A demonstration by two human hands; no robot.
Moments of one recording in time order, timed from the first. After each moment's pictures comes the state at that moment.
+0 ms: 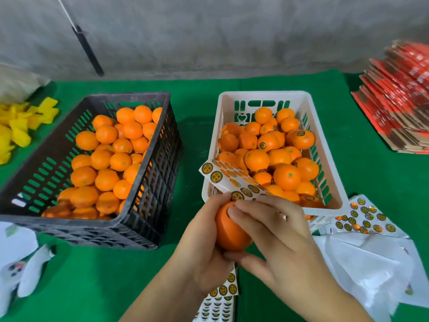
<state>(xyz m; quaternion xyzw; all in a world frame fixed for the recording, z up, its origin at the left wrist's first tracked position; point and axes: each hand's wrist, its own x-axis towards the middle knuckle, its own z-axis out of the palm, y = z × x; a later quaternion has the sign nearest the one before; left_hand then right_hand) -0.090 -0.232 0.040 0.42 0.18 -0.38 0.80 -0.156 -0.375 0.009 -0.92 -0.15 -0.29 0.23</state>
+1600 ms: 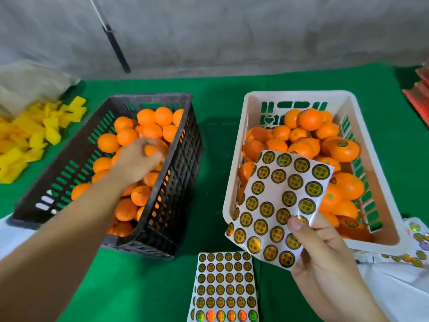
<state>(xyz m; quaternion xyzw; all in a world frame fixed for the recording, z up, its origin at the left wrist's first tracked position) 0.161 -0.085 0.001 0.96 0.00 -0.04 0.29 -0.106 -0.381 -0.013 -0.39 0.18 -0.03 0.90</state>
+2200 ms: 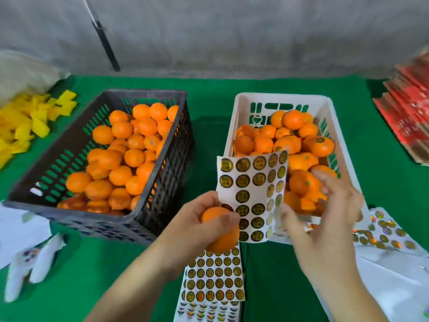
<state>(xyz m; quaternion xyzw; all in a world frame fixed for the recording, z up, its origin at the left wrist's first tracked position) -0.065 -0.172 0.035 0.68 -0.08 -0.31 0.66 -0.132 -0.391 0.006 -0.85 0.12 -0.28 0.44</state>
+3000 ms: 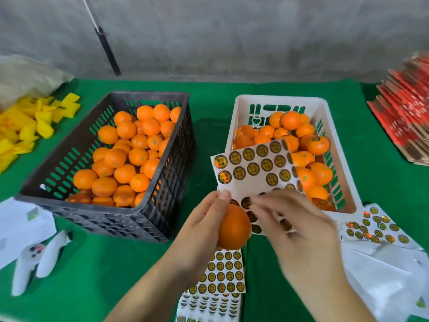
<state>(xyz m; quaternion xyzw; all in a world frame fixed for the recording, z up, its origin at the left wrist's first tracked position) -0.094 -0.182 0.025 0.63 -0.04 -0.28 0.73 -0.147 -0.354 0.025 -0.84 -0.04 -0.33 0.43</state>
